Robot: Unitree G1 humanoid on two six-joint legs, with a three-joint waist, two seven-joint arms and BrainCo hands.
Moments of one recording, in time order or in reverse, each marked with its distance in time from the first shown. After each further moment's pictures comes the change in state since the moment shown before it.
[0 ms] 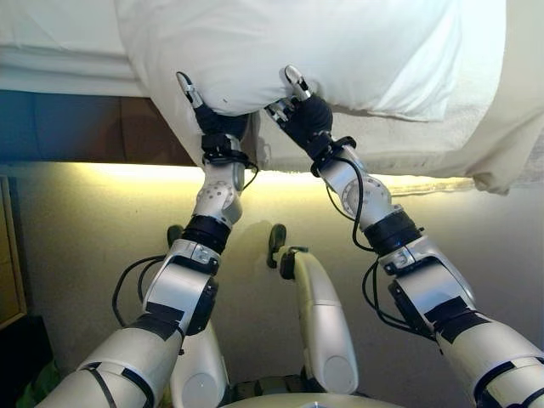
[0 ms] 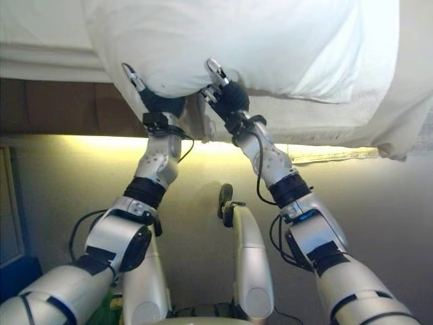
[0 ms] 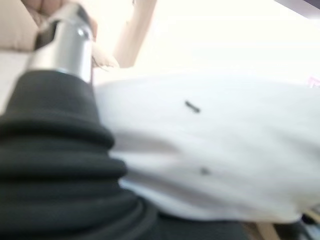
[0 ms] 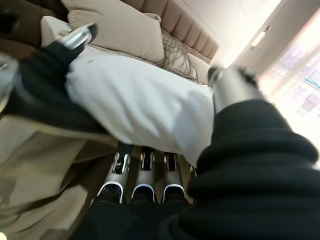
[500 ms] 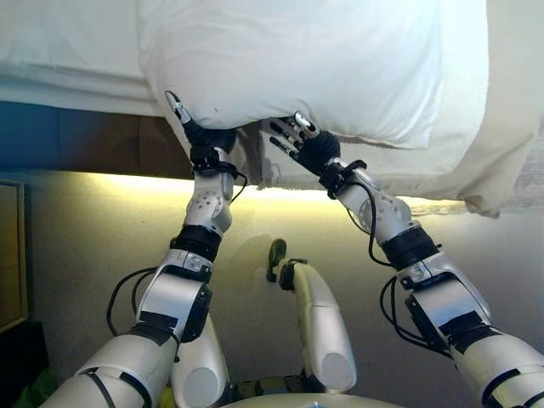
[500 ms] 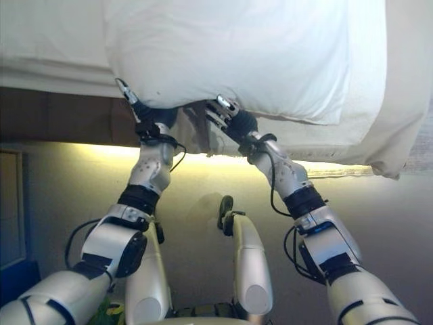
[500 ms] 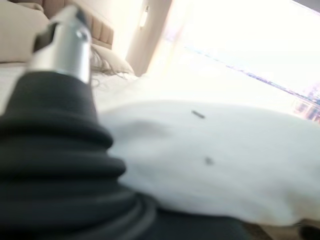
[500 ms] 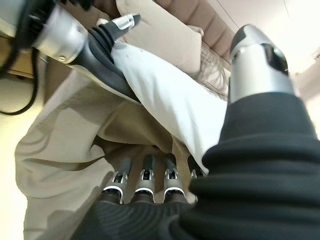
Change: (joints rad) left arm 0.102 0.021 0.047 -0.014 0.000 0.019 0.036; right arm 0.134 -0.085 -0.006 -0.052 -0.131 0.151 0.118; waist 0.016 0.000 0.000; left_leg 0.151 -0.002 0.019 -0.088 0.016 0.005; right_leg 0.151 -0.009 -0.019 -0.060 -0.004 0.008
